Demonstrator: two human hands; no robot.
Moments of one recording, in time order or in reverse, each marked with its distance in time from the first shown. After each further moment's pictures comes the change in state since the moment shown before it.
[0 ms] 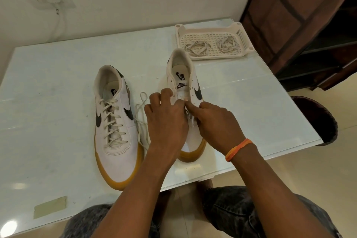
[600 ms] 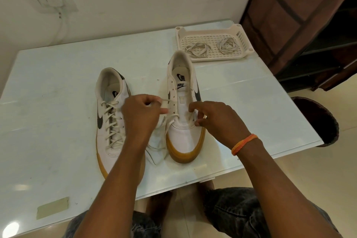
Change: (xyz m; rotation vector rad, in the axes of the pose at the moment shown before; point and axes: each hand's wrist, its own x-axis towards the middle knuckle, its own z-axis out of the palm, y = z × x) left_hand 0.023 -0.033 -0.036 -0.757 -0.086 -0.527; right_hand 0.008 0.019 -0.003 0.257 -0.021 0.018
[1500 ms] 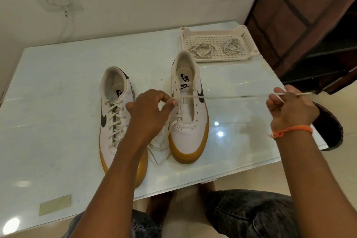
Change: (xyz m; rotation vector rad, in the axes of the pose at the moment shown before) left_hand 0.010 -0.005 -0.006 0.372 -0.170 0.284; right_hand -0.014 0.073 -0.052 1.375 1.086 0.854
